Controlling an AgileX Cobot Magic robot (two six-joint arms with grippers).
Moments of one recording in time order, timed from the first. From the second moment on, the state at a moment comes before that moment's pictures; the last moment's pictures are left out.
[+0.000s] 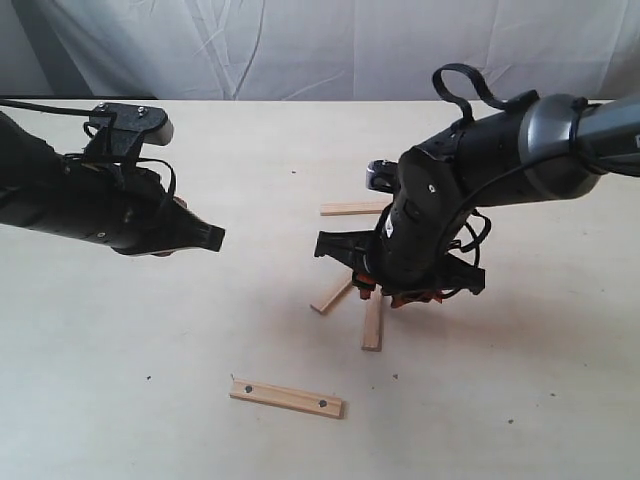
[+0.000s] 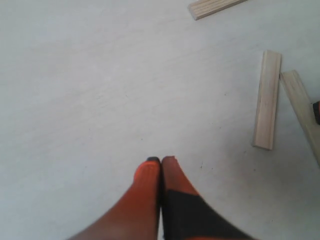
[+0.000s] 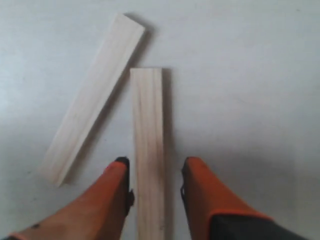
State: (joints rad) left arm -0.23 1.55 -0.77 -0.76 0.31 0.67; right arm 0.65 1.91 -1.07 -0.01 0.55 0.81
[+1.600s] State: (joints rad) left arm -0.23 1.55 -0.77 -0.75 0.32 0.67; right arm 0.53 1.81 -0.96 -0.03 0.70 0.47
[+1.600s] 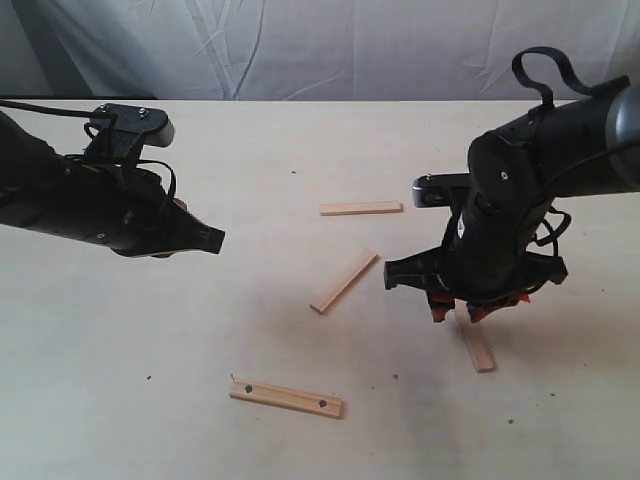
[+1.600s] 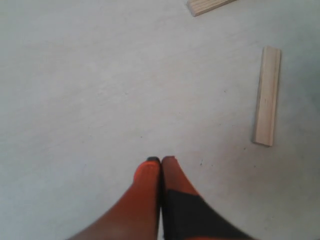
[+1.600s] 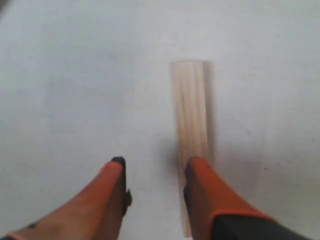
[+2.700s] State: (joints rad) left arm -0.23 1.55 -0.77 -0.75 0.32 0.67; right arm 0.53 1.87 -0.96 0.00 0.65 0.44
